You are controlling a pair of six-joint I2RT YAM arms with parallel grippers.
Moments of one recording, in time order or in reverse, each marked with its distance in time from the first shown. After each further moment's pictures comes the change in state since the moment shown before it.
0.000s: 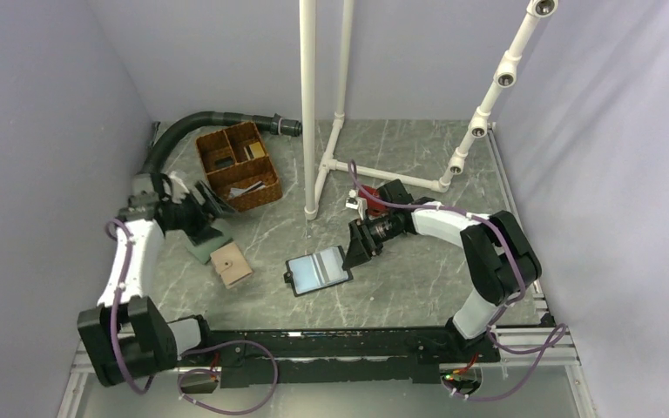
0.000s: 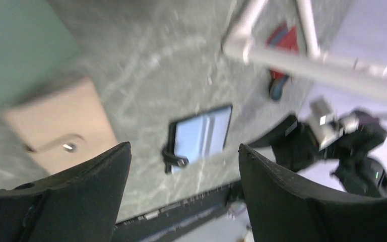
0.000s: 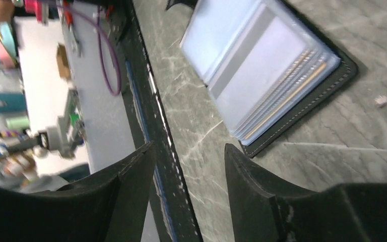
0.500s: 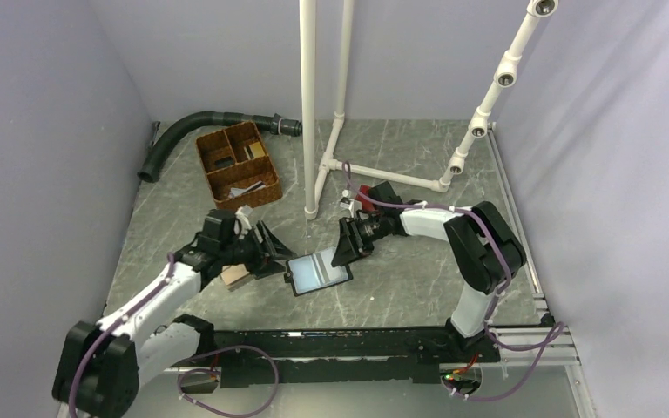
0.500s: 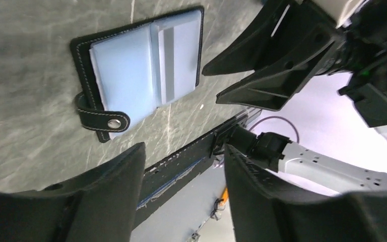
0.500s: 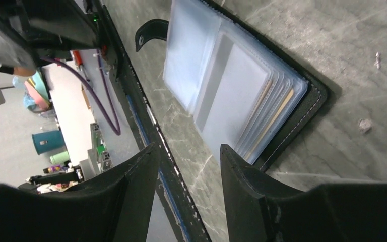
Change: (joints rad) left arm -0.611 -0.265 -0.492 0.459 -0.033 -0.535; right arm 0.047 0.095 -0.016 0.224 0.086 0.370
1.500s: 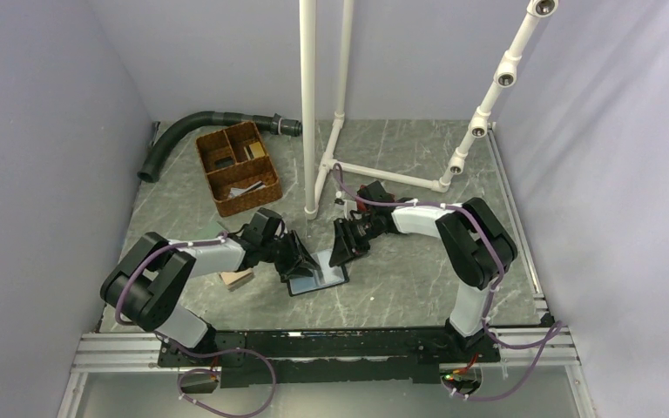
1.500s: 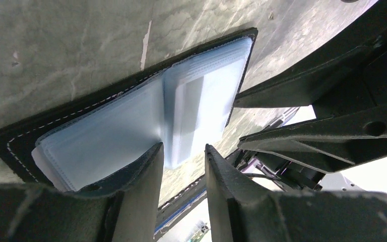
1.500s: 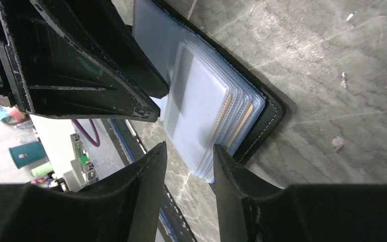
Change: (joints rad) left arm -0.256 0.555 0.090 0.323 -0.093 -0.090; right arm 0.051 0.063 0.071 -0.040 0.135 0.005
